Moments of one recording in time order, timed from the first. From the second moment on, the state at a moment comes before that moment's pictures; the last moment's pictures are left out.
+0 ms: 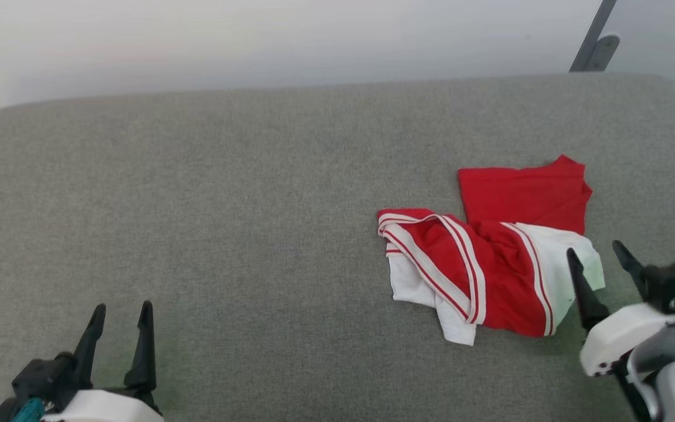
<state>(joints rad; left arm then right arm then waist) 0.03 0.20 0.04 0.21 -0.30 -0.13 -0.26 -0.17 -0.22 -0.03 0.34 0.15 0.13 -0.12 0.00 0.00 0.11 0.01</state>
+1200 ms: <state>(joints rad) -0.16 0.23 -0.07 0.23 -0.35 -0.13 -0.26 -0.25 -0.46 -0.25 0.20 0.30 0.13 0.55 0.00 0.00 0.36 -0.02</state>
